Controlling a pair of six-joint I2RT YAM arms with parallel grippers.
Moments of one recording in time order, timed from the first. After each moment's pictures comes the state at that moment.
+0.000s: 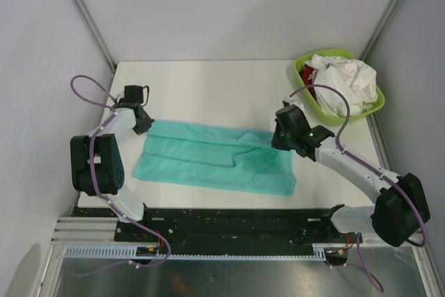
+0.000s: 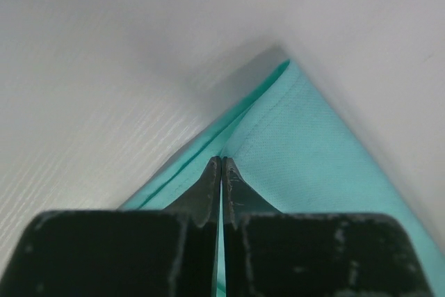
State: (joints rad) left arm 0.06 1.68 1.09 -0.49 -0.24 -0.63; right arm 0.59 1.29 0.93 -0.50 0.17 0.65
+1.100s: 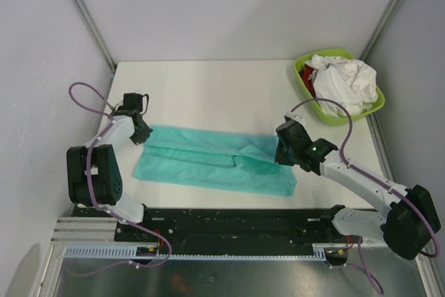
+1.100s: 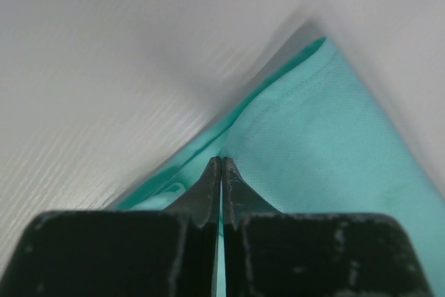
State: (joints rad) left arm 0.06 1.57 0.99 -0.57 -0.27 -0.62; right arm 0.66 1.17 0.80 -0.57 0.21 0.71
